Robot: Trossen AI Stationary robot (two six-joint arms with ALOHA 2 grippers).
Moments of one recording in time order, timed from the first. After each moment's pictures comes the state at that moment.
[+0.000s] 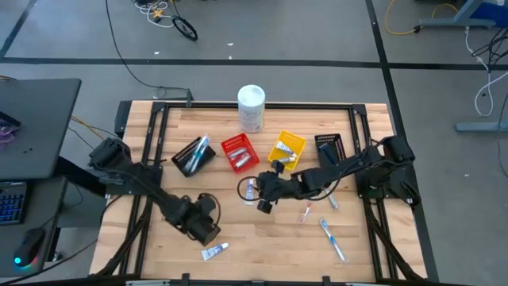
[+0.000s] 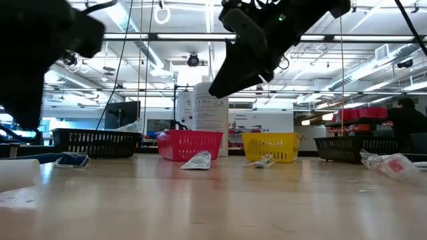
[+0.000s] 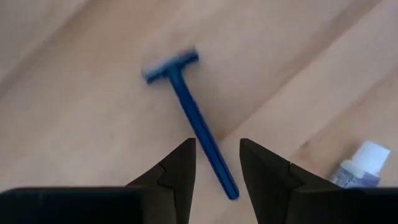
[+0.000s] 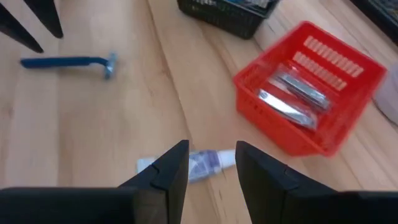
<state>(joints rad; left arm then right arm) -0.64 1.67 1.06 -0.82 -0.23 -1.49 0.24 1.78 1.14 -0.15 0.44 0.32</state>
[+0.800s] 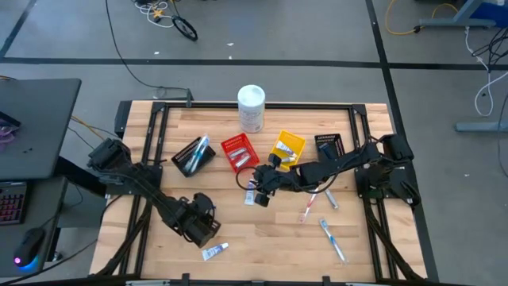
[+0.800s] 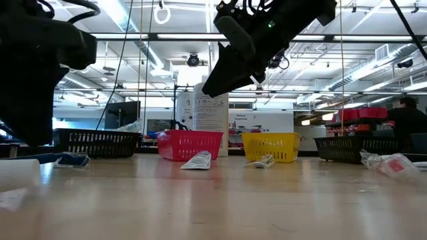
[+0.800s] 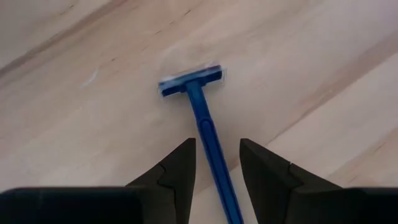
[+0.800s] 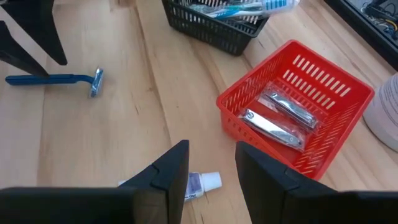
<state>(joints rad) -0.67 1.67 0.97 -0.73 -0.35 -1.64 0.19 1.78 1.14 -0.09 0.41 0.26</state>
